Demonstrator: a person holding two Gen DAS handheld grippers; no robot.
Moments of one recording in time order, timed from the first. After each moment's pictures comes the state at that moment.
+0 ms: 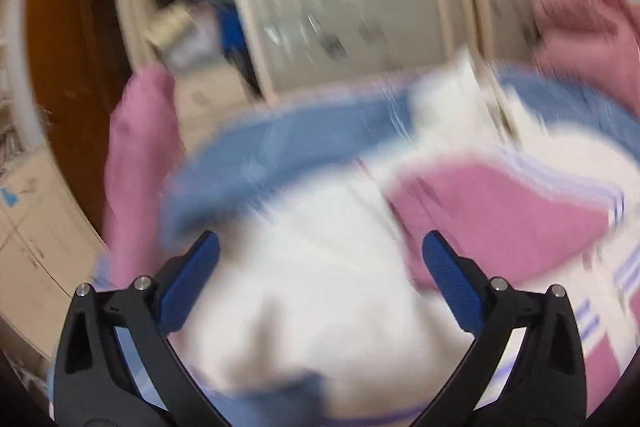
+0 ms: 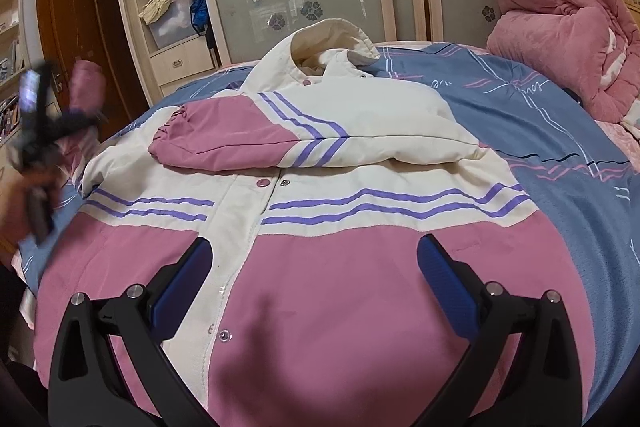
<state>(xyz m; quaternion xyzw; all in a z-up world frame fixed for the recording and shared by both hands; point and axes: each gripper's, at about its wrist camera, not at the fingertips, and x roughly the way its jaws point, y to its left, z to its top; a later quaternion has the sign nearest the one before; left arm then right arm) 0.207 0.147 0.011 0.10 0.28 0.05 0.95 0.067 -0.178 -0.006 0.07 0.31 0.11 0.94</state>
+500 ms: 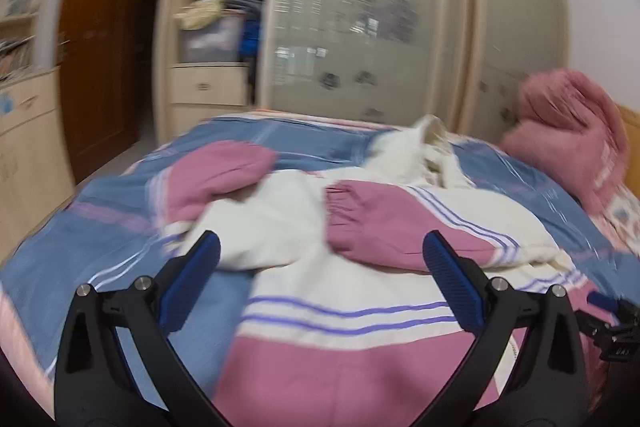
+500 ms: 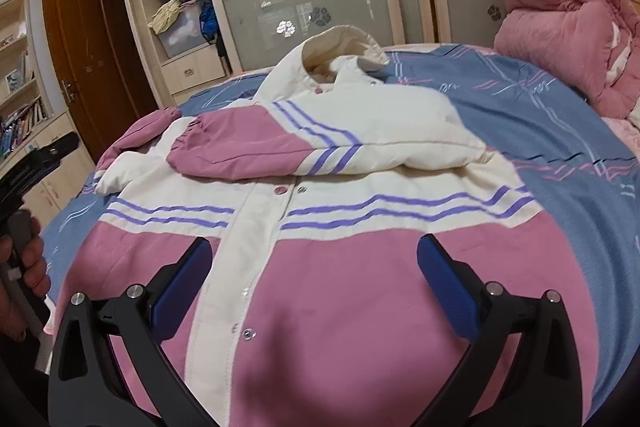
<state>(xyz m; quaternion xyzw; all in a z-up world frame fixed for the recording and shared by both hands) 0.056 0.146 0.049 -0.07 0.19 0.05 0.98 0.059 -0.176 0.000 0.09 0.32 0.14 0.93</state>
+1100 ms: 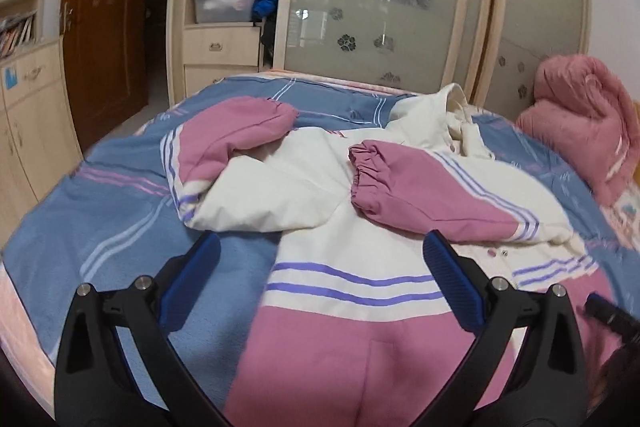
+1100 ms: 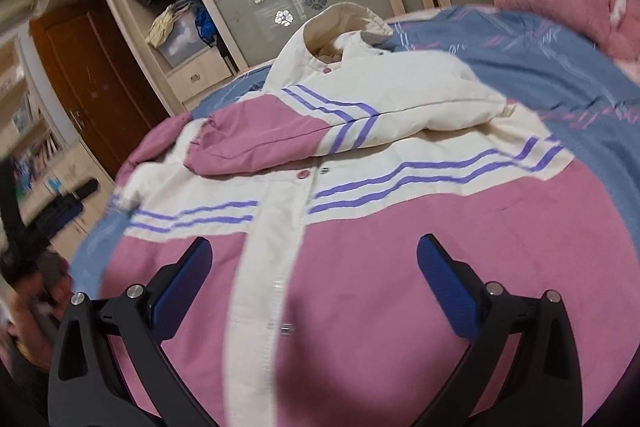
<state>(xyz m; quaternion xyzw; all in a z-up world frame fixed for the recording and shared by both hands) 0.081 0.161 0.034 -0.06 0.26 0.05 0.96 0.068 -0.171 -0.003 0.19 0.35 0.17 0.90</state>
